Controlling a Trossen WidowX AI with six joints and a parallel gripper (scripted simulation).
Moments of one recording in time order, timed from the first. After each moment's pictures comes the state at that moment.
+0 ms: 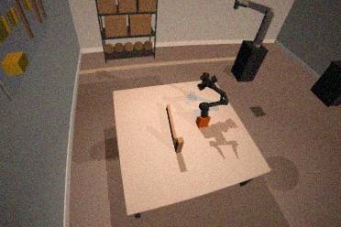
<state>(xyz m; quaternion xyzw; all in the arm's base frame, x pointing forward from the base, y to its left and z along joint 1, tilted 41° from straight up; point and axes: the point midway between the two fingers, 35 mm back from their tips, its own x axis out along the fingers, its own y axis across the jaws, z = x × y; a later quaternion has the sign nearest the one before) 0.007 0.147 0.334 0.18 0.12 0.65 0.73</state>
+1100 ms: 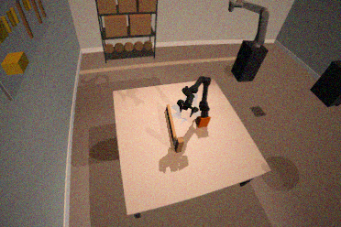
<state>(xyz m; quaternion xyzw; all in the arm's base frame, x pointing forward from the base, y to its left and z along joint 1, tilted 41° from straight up) 0.248 0.210 0.118 0.69 0.50 -0.16 0.50</state>
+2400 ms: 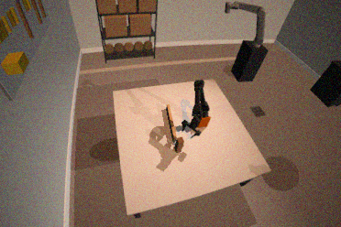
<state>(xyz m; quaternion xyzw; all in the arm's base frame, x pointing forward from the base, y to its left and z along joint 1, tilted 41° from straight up) 0.226 0.164 -0.079 0.71 0.12 -0.49 0.50</state>
